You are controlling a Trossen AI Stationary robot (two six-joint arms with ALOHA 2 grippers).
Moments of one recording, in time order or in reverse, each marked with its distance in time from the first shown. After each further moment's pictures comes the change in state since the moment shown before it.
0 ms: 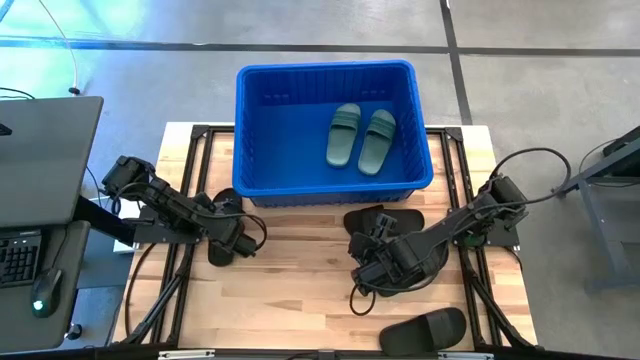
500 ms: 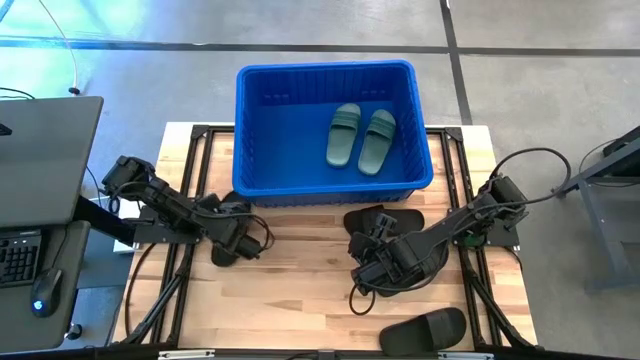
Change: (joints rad) left arm -0.020 0.000 0.053 0.098 -0.028 0.151; right arm 0.000 0.000 0.000 0.000 -0.004 -0.007
